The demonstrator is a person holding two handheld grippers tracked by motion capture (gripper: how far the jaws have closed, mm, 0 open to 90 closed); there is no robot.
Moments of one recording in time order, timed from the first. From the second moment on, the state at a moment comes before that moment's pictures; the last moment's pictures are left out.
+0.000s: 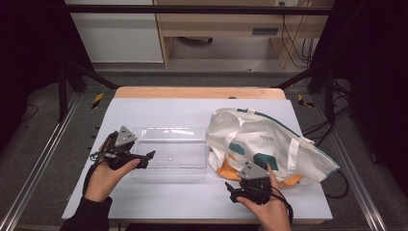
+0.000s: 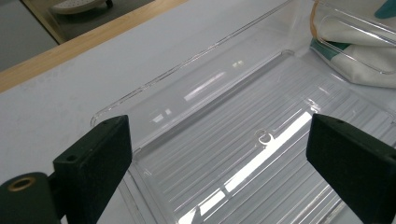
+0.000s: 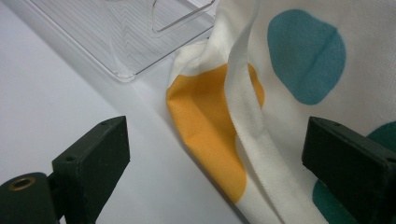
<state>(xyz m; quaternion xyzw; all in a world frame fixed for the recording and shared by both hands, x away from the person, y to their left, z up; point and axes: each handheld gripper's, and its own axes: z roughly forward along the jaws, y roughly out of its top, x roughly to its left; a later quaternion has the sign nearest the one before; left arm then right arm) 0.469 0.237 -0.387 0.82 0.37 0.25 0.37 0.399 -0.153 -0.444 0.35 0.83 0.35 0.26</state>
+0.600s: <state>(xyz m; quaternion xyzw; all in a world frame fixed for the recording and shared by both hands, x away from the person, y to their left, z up) 0.462 0.212 -0.384 0.83 0.33 0.25 0.37 0.397 -0.154 -0.441 0.34 0.82 0.35 0.30</state>
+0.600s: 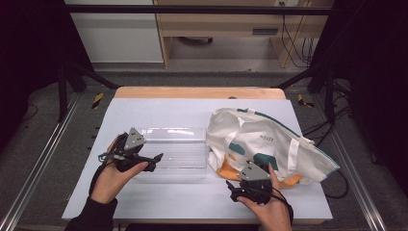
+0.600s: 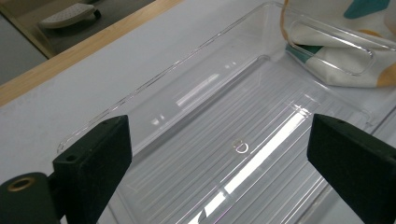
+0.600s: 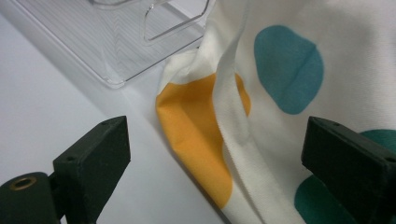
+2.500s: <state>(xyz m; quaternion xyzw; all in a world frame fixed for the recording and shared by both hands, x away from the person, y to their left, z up) 0.521 0.035 -0.281 0.87 0.16 0.23 0.41 0.426 -0.249 -0.342 0.34 0.81 0.33 0.33</state>
